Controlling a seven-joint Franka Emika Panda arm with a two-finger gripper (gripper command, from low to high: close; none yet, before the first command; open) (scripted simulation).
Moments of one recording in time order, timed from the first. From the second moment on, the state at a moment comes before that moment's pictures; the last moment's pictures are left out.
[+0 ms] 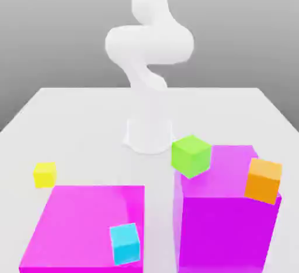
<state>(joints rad) -0.06 -0.74 0.00 -2.34 -0.03 2.34 0.86</state>
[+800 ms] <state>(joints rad) -0.59 -0.15 -0.20 -2.75 -0.15 2.75 1.32</state>
